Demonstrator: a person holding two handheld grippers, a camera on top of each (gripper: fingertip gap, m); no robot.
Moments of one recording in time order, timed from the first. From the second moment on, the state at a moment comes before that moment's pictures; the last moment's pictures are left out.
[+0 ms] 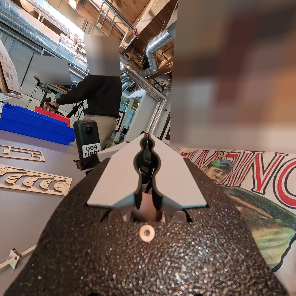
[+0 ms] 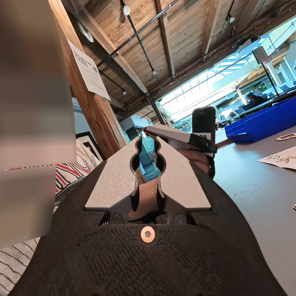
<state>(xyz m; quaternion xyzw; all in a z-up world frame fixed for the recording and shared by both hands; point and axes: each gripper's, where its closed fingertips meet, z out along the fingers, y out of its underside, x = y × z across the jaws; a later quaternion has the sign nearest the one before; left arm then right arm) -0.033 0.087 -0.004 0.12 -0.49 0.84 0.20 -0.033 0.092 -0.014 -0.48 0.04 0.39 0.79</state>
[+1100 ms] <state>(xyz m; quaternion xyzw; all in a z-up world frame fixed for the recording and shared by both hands) -0.031 0.087 -0.007 0.13 -0.50 0.83 0.18 -0.030 0.093 -0.011 -0.48 0.04 0.37 0.80</state>
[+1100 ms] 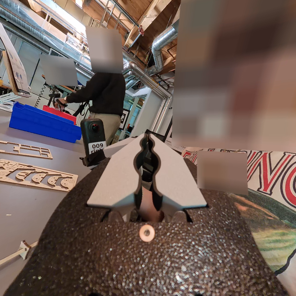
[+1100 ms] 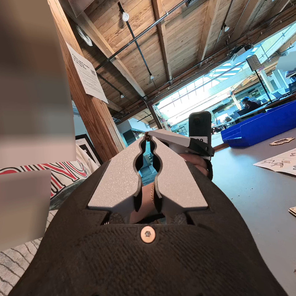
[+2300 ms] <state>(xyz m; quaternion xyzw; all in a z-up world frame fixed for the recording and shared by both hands) -0.004 0.088 0.002 0.21 -0.60 0.76 -0.10 -0.007 0.097 0.001 -0.43 0.08 0.23 0.87</state>
